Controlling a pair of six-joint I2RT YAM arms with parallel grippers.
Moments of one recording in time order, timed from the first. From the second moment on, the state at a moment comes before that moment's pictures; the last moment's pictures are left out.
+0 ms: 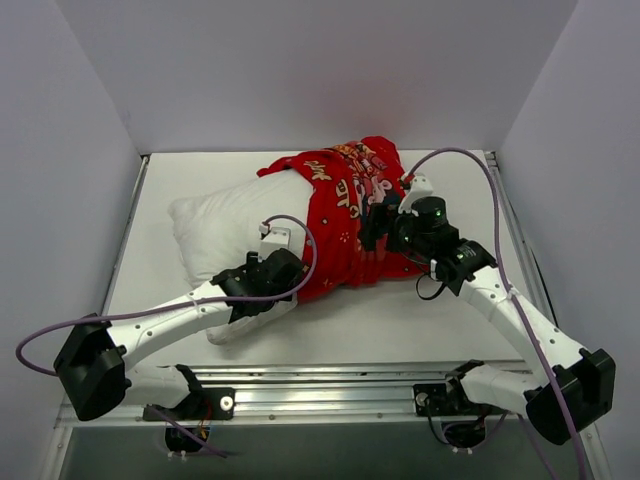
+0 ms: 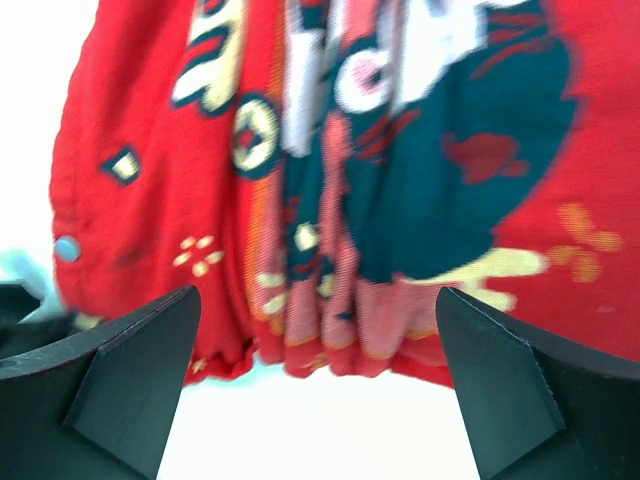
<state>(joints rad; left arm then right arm) -0.91 1.29 0.90 -0.55 -0.59 -0.60 0.47 1.14 0.96 -0.32 -0.01 0.36</state>
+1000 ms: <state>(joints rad) -0.91 1.24 1.04 -0.65 -0.51 -0.61 0.88 1.39 0.87 -0.26 0.33 0.68</state>
